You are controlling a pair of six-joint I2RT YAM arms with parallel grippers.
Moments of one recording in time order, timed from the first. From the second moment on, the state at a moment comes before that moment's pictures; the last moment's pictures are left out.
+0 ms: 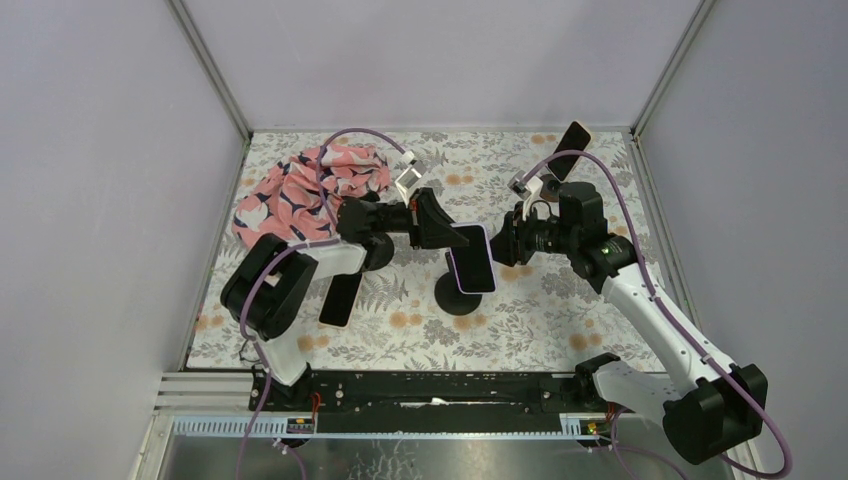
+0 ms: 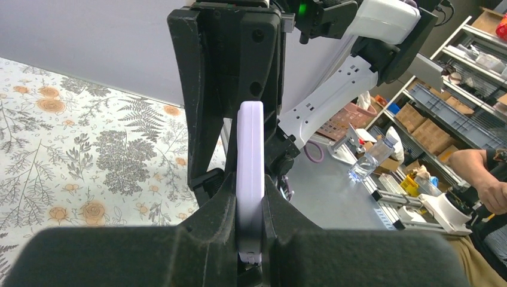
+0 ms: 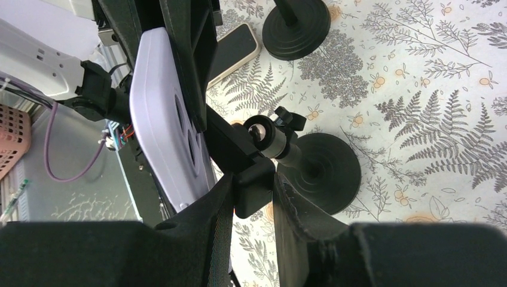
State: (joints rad) left arm -0.52 1.76 0.88 1.52 1.11 -1.07; right arm 0.37 1.06 0.89 -0.36 -0.76 0.12
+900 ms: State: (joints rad) left arm -0.49 1.51 0.87 0.81 1.05 -0.59; right arm 0.45 1.05 0.94 -0.38 -0.50 0.00
